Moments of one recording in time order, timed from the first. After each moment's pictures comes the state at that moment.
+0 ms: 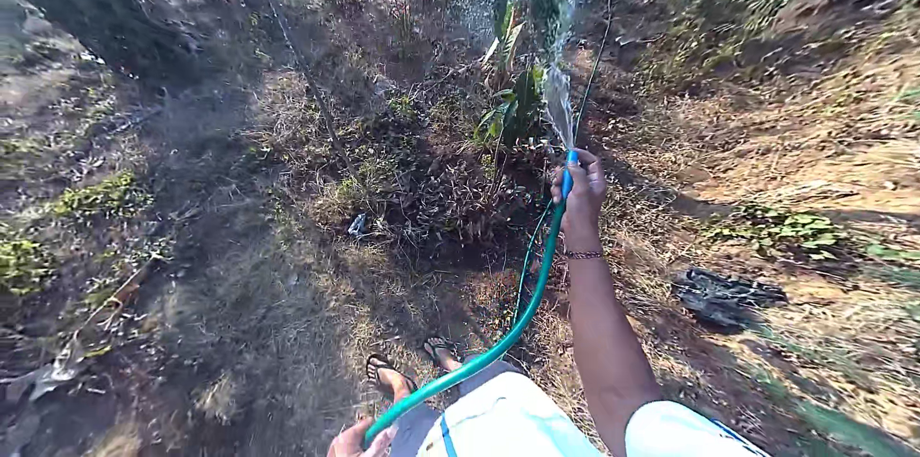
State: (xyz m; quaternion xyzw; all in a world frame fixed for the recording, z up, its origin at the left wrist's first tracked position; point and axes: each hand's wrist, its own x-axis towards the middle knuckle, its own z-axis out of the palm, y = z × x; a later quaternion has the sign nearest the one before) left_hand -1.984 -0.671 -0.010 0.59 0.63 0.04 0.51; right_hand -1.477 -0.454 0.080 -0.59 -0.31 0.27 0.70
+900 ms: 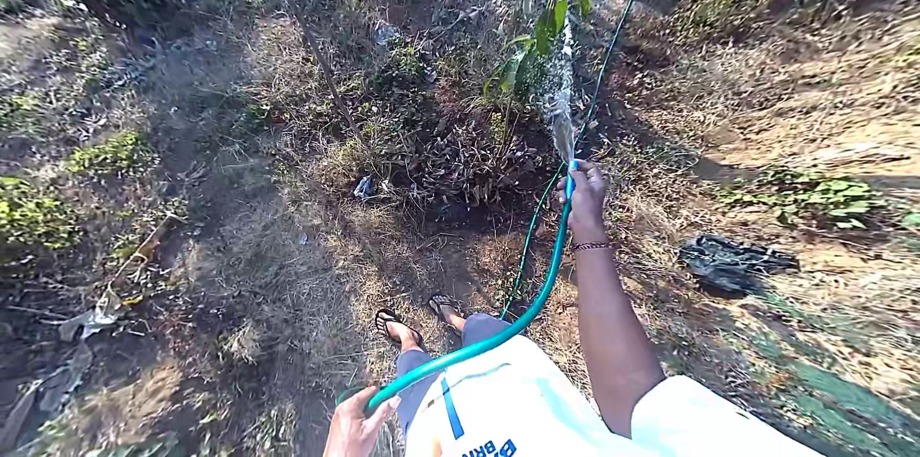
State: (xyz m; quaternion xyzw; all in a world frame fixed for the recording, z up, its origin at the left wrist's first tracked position) left_hand -1.996 -0.698 -0.017 0.58 0.64 0.03 0.50; right_hand -1.474 -0.499 0.008 -0.70 -0.18 0.34 0.60
